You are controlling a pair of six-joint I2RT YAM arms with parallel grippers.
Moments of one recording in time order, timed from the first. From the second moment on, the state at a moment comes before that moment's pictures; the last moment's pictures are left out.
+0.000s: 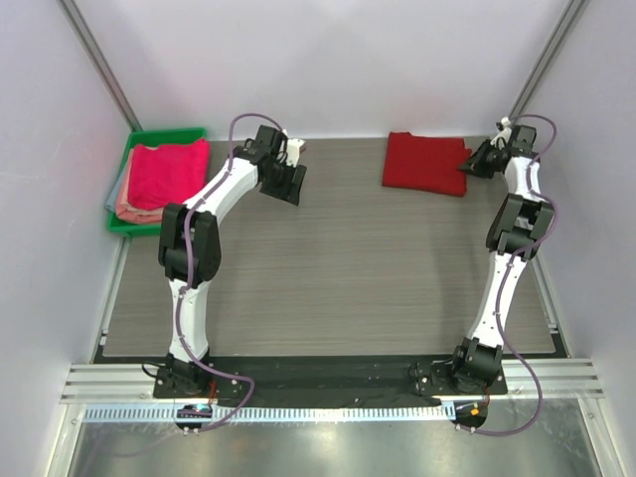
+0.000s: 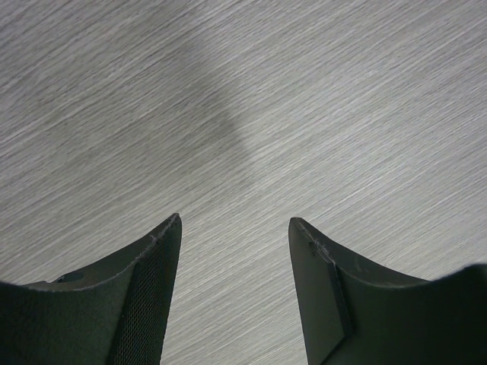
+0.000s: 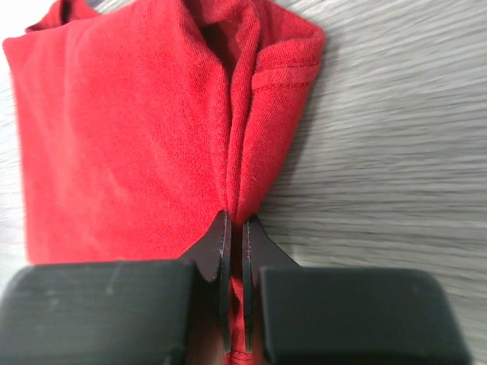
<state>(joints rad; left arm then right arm) -0.36 2.14 1.87 -0.73 0.21 0.06 -0.36 2.69 2.40 -0.54 -0.61 0.23</state>
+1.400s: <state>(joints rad) -0.43 2.14 1.88 -0.73 0.20 0.08 -0.40 2.76 2.63 -0.52 -0.18 0.10</state>
